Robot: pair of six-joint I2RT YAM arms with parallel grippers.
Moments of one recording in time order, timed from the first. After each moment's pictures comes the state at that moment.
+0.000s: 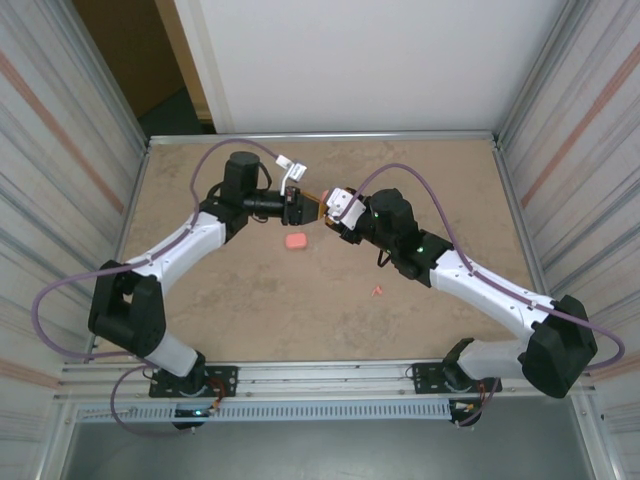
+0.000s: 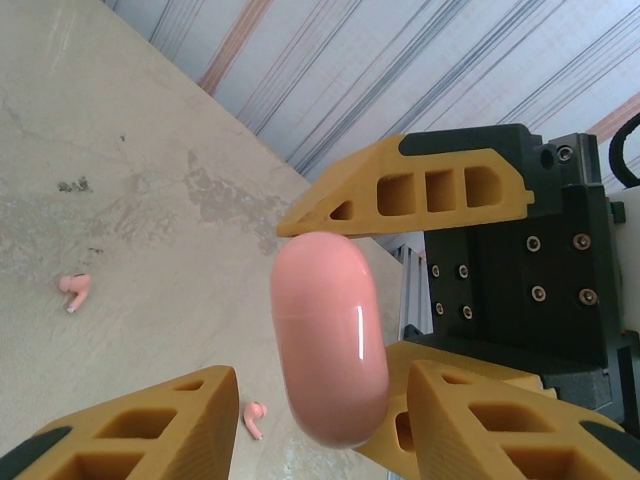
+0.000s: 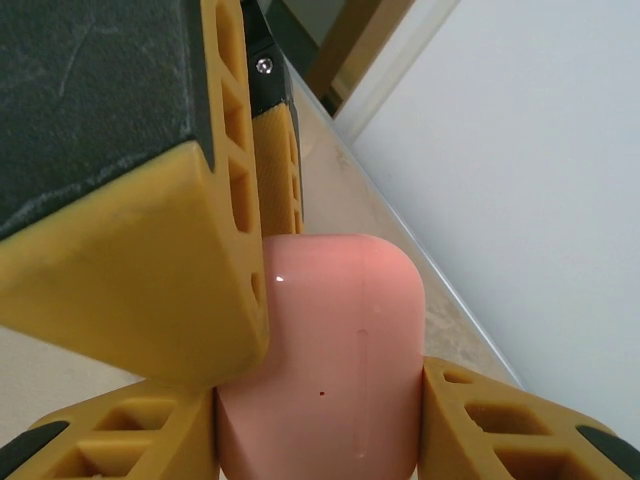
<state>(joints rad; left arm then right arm) -0.44 1.54 1.14 -0.03 1.00 -0.30 0.75 1.26 0.94 0.00 0.05 -0.53</state>
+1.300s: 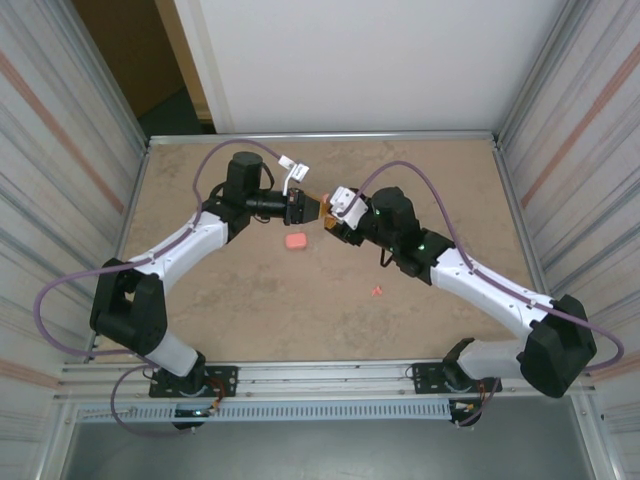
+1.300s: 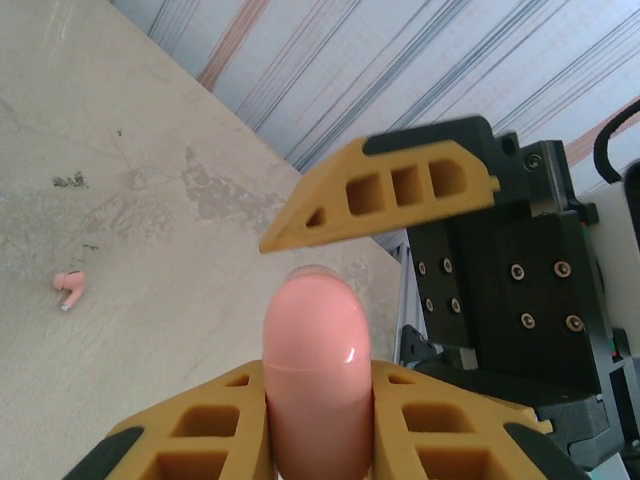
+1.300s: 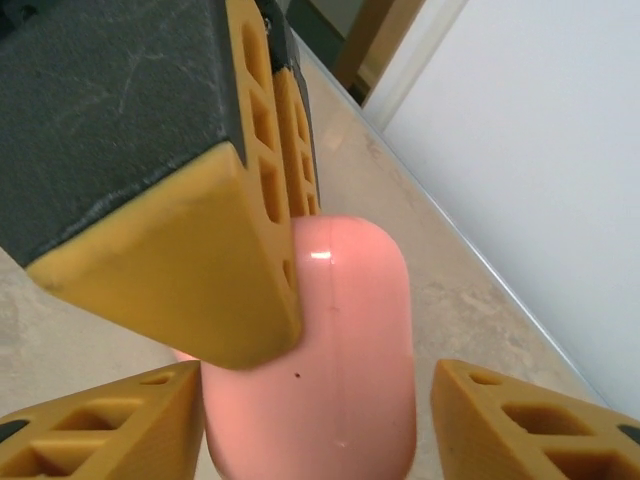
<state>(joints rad) -0.45 1.55 1.14 -0.02 0.99 -0.31 0.71 1.26 0.94 -0.04 -0.04 -0.44</state>
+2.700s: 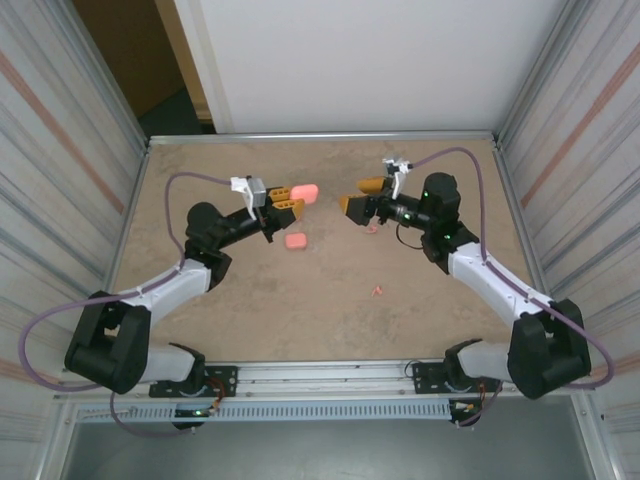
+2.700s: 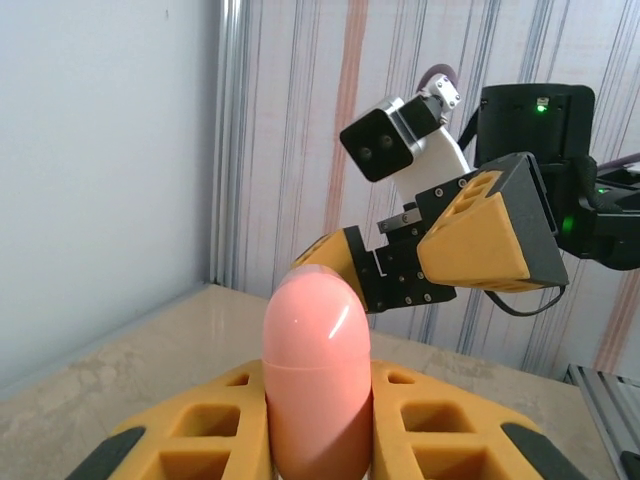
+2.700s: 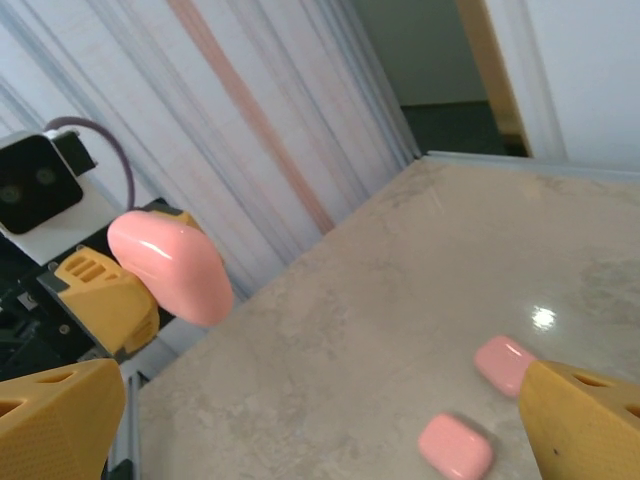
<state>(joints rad) -0.40 1.33 0.64 0.96 0.76 -0.26 0.39 1.28 0.85 0.38 -0.71 0.46</state>
